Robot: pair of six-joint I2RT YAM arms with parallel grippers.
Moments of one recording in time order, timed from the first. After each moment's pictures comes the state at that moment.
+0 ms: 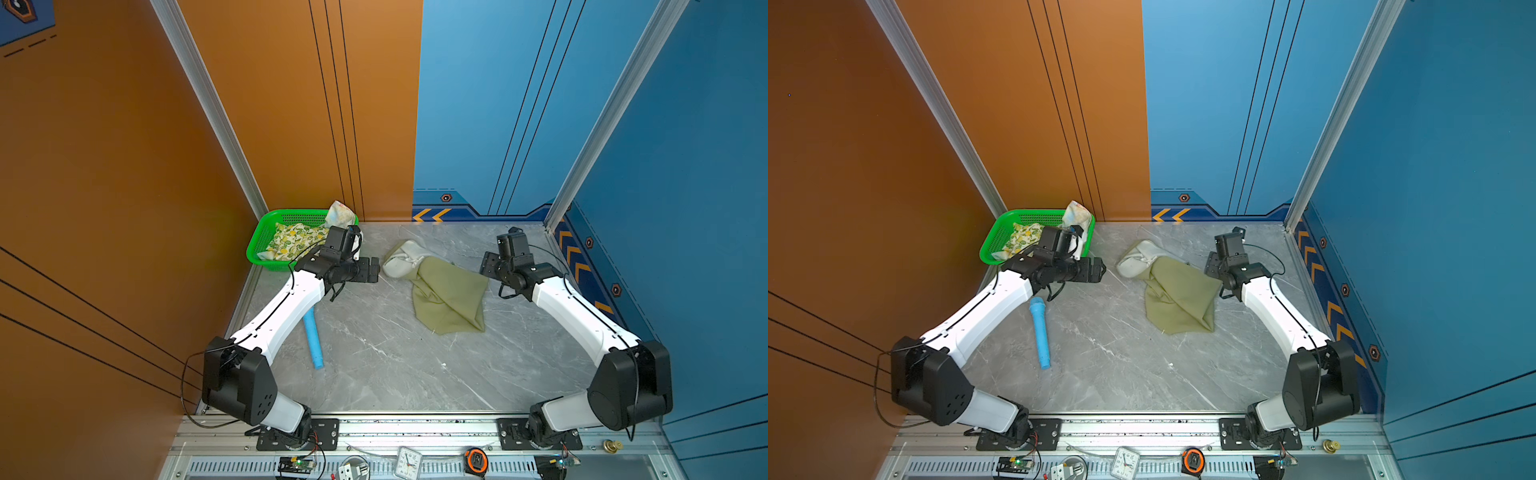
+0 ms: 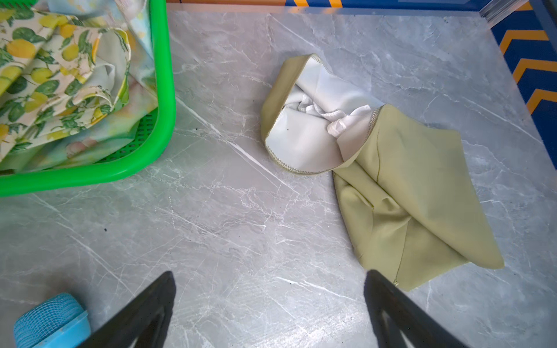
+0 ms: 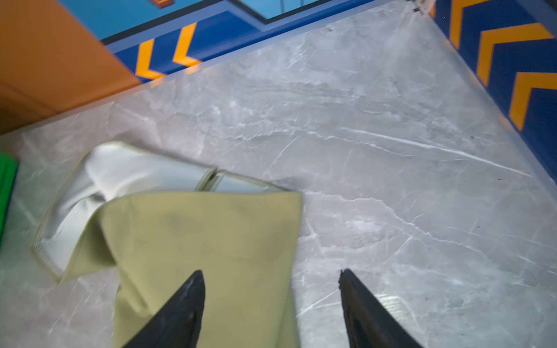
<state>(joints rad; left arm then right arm) -0.35 1.51 1.30 -0.65 0.06 -0.25 0.33 1.43 1.14 -0.51 0.26 0.45</state>
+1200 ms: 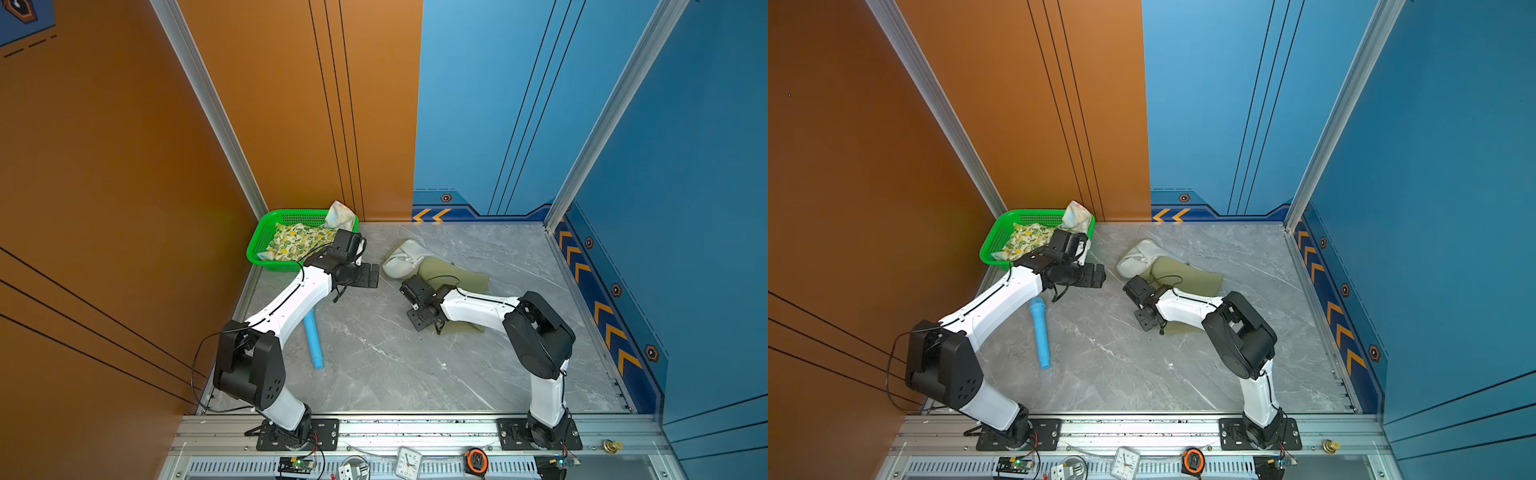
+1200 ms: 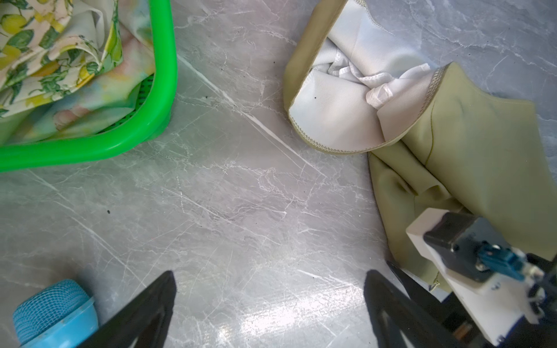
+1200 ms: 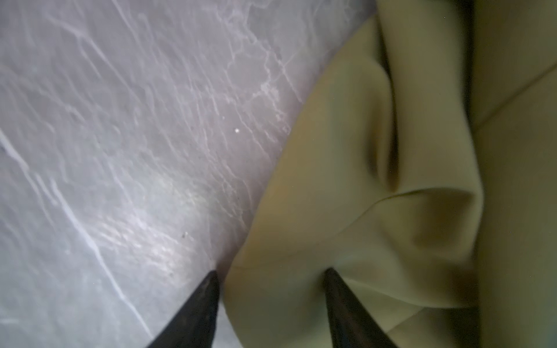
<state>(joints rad) -0.34 1.58 1.30 -0.68 0.01 -0.23 0.79 1.96 1.30 -0.55 0.23 0.18</state>
